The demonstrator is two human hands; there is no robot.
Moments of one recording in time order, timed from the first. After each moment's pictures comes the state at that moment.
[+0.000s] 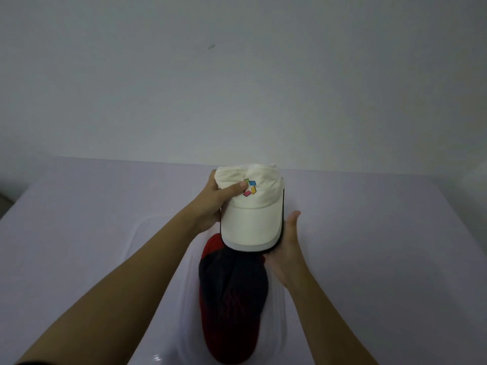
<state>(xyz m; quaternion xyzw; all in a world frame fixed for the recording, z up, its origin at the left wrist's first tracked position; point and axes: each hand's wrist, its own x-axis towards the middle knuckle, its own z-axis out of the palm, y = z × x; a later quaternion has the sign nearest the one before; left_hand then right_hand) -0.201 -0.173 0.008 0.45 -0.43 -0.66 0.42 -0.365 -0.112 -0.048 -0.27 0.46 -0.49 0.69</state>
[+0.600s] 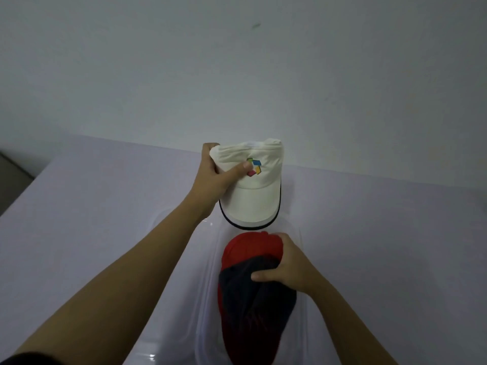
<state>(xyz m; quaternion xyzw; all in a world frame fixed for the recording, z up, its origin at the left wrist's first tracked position) -0.140 -0.202 -0.003 0.48 -0.45 -0.50 0.56 -0.344 -0.125 -0.076 -0.63 0.55 -0.13 0.53</state>
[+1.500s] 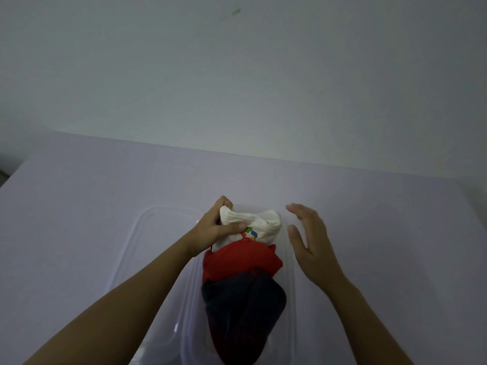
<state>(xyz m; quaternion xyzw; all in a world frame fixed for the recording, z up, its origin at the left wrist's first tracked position) -0.152 -0.166 -0.091 0.46 -0.54 -0.61 0.35 -0.385 -0.128 -0.056 -0.72 0.54 -0.33 0.28</state>
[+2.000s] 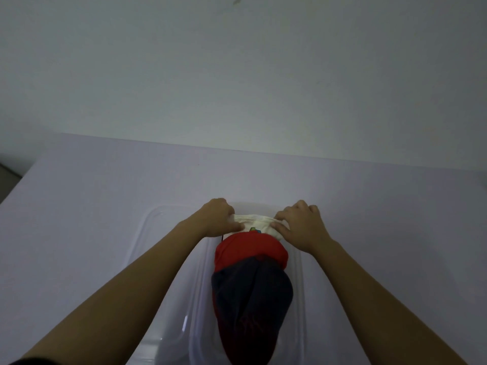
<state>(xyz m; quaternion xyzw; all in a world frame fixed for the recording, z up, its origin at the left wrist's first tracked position) -0.152 -0.202 -0.083 0.60 -0.75 -0.28 -0.05 -0.377 -0.195 -0.092 -0.83 0.55 0.05 0.09</state>
